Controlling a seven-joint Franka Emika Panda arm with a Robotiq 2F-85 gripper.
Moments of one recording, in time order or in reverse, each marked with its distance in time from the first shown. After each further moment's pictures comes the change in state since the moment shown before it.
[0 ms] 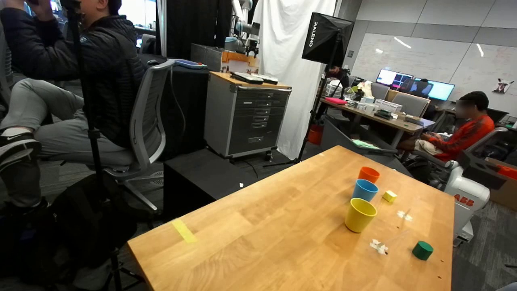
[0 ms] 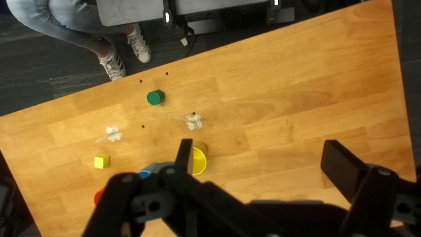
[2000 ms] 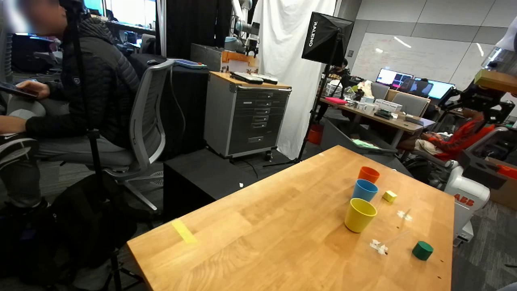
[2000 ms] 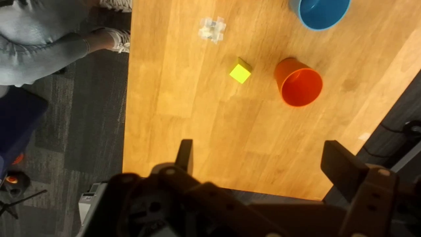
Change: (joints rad) arm -0.337 0.469 -0.436 0.030 -0.104 0.799 0.377
